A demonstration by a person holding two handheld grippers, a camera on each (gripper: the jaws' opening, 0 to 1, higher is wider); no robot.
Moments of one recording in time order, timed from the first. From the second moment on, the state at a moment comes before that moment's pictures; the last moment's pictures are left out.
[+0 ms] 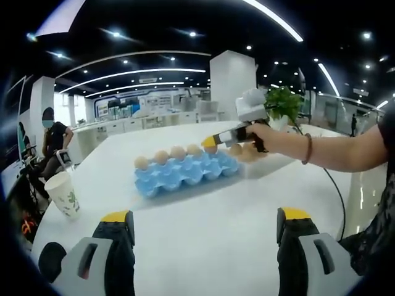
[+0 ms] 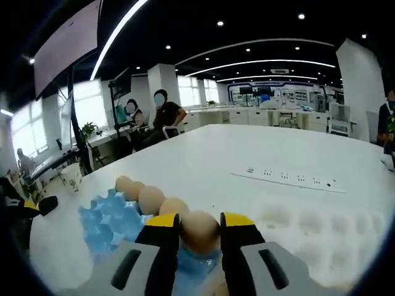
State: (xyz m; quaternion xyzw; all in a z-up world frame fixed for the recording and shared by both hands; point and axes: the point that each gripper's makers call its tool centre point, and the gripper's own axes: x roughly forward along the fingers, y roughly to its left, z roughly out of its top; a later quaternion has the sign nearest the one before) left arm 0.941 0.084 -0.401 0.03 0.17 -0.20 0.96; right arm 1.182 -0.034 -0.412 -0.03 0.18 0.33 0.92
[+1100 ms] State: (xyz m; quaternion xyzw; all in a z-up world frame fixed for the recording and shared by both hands) left arm 0.937 0.082 -0.401 0.02 0.17 -0.20 0.96; right arm 1.189 -0.031 -0.425 -0.09 0.21 0.36 0.91
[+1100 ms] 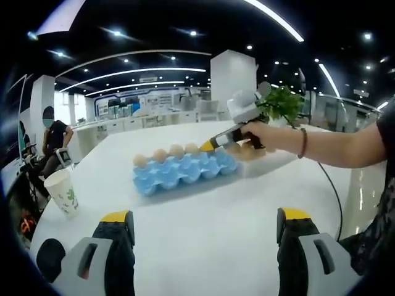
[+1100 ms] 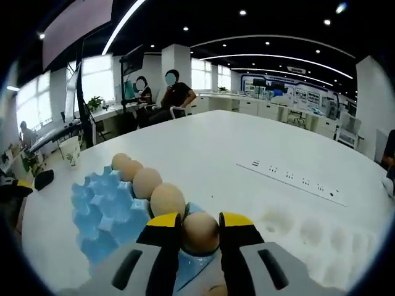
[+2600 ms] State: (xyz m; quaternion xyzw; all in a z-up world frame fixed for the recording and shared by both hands) left arm 0.931 0.070 -0.387 0.03 0.14 -0.21 0.97; right arm 1.152 -0.085 -0.405 -0.02 0.18 0.30 0.94
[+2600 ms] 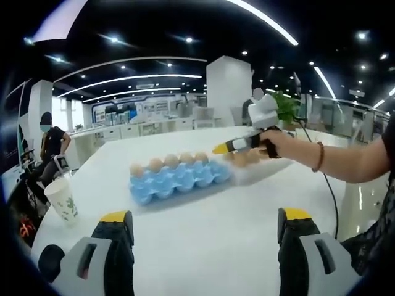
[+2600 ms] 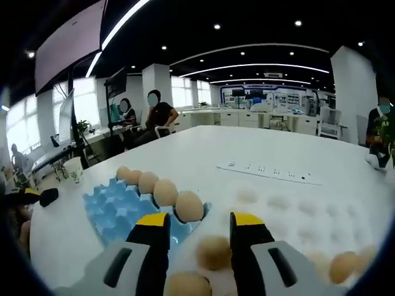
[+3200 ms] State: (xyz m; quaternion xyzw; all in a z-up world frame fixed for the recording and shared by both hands) left arm 0.922 0.064 -0.385 0.03 0.14 -0.22 0.96; right arm 1.143 -0.103 -0.416 -0.01 0.22 0.21 0.95
